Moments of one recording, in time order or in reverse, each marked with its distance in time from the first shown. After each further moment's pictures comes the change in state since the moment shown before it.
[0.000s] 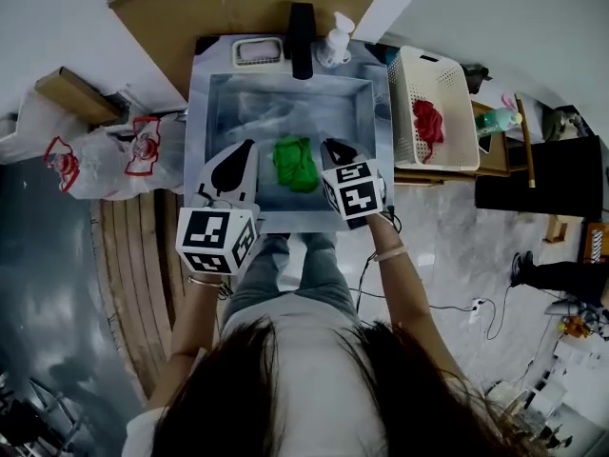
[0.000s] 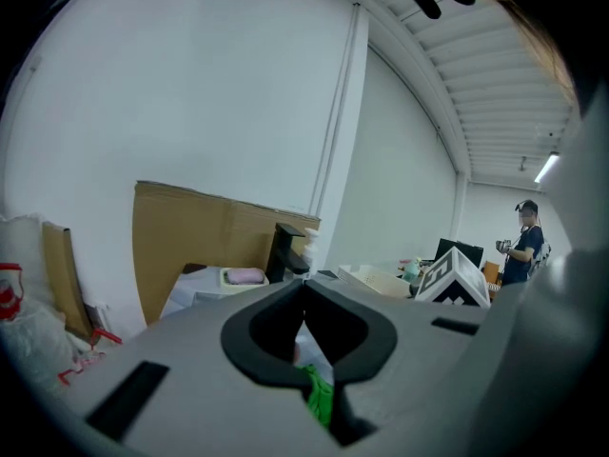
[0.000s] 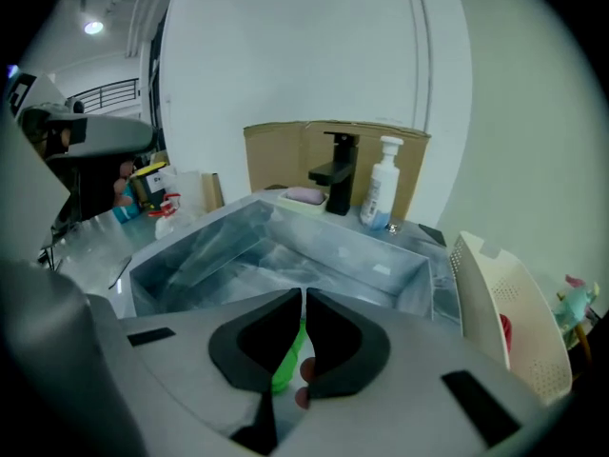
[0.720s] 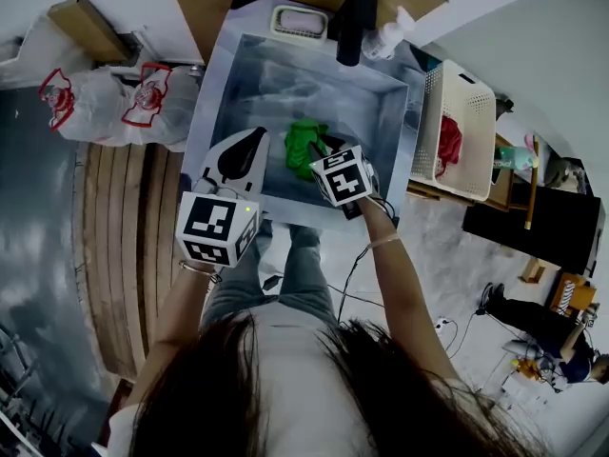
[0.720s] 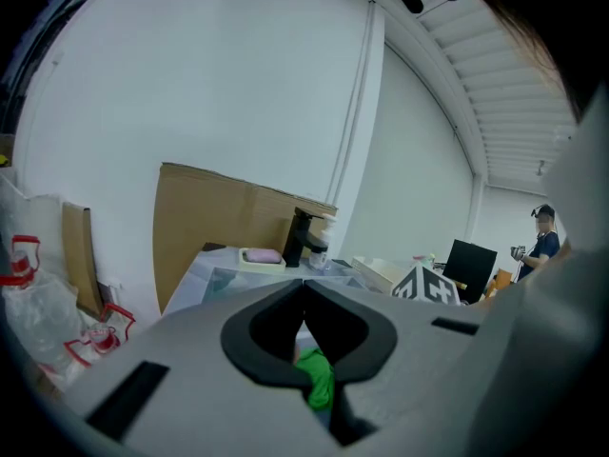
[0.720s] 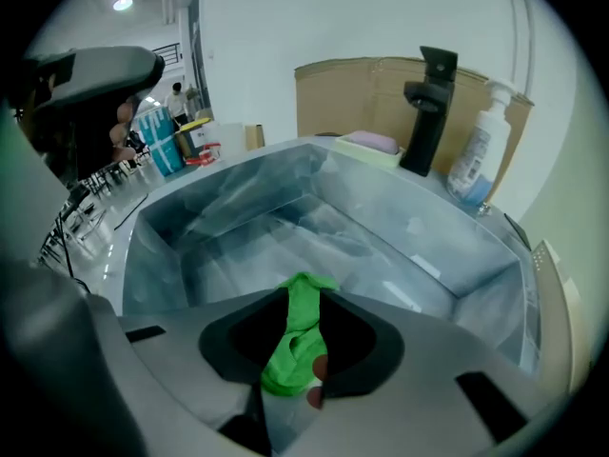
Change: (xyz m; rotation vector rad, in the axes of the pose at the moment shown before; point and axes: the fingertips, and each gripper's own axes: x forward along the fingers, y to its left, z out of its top) left arm -0.006 0.027 -0.042 -0.062 0.012 0.074; right arm 0.075 0.054 -0.045 -0.222 0.215 0.209
